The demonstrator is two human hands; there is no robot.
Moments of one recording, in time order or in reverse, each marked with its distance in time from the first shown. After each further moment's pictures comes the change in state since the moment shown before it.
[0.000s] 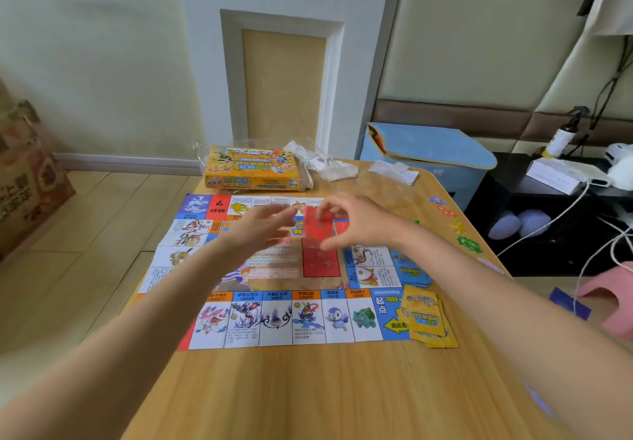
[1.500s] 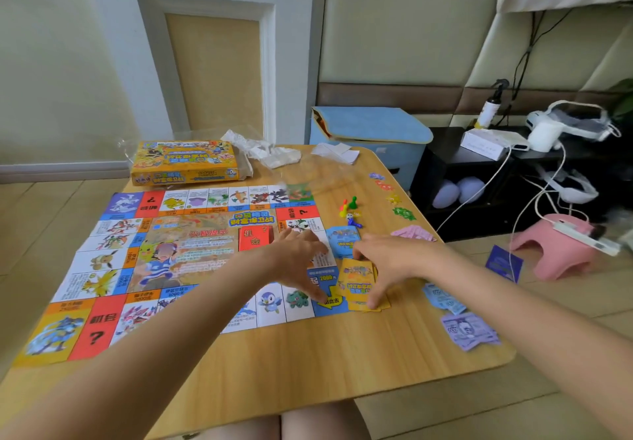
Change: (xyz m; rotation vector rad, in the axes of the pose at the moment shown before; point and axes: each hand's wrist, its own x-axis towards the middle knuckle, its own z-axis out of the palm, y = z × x) left_hand 0.012 0.013 0.126 1.291 -0.450 0.217; right_hand -0.118 0.056 -0.010 -0.511 -0.370 0.406
